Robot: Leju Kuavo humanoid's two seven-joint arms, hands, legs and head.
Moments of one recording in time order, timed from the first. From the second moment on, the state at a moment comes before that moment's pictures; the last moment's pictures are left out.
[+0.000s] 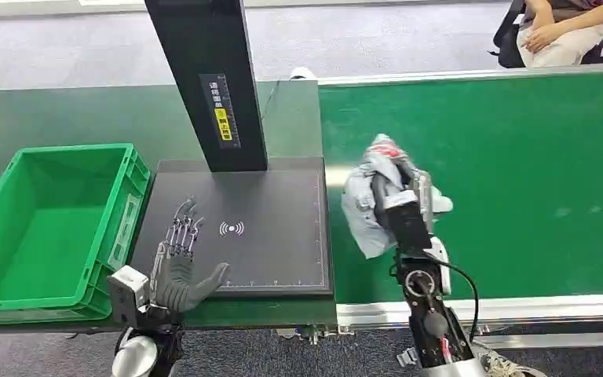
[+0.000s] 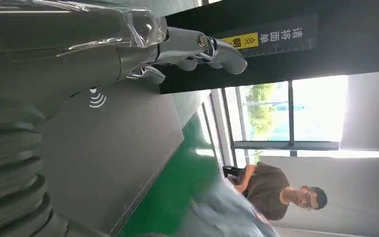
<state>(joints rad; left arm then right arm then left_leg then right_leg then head) -0.08 -0.10 -0.16 -1.33 -0.07 -0.12 -0.41 -0.37 0.12 0.22 -1.10 0.43 -0.22 -0.45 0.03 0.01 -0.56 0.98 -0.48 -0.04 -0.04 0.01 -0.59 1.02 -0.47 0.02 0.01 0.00</state>
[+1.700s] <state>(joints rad) -0.17 -0.08 -0.23 -1.16 -0.02 -0.09 -0.45 -0.66 0.18 0.78 -0.50 0.50 -0.13 -0.52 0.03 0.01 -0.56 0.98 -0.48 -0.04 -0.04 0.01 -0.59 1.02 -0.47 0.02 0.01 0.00</state>
